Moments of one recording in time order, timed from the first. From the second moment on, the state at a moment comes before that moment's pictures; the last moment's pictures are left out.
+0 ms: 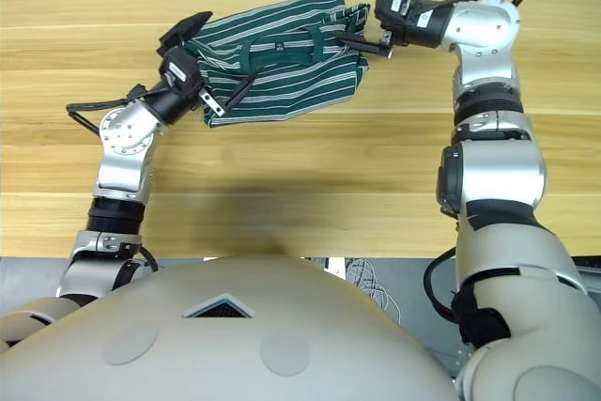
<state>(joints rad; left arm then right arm) -0.09 0.17 -0.15 0.13 0.08 -0.28 -0.58 -0.79 -0.47 0.09 1.16 -0.08 -0.70 1.15</state>
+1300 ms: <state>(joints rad) 0.02 0.32 -0.49 0.12 0.44 -0.40 -0.26 -0.99 -0.39 0.41 1.29 -0.54 -0.63 0.47</state>
